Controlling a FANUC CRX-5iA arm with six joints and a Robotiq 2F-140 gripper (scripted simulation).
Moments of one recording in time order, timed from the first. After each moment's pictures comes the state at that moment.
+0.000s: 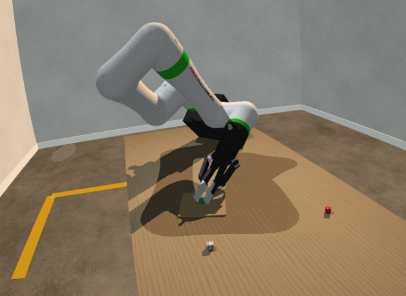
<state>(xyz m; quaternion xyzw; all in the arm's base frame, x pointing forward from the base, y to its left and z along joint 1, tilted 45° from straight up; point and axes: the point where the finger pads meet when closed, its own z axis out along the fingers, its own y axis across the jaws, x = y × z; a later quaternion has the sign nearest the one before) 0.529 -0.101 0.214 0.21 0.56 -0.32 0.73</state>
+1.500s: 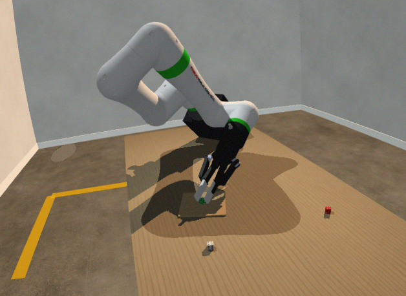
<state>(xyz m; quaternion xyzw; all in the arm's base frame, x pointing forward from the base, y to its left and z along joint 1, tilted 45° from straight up) 0.527 -0.099 0.213 0.20 0.56 -0.32 0.73</state>
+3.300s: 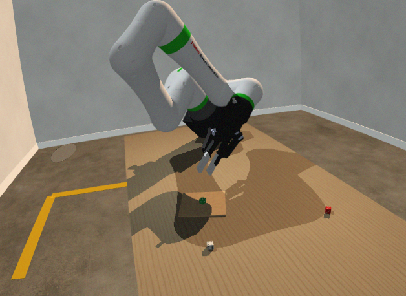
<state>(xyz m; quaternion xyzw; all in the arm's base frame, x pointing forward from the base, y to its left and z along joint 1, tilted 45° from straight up) 0.467 -0.043 0.248 0.22 0.56 -0.34 0.72</state>
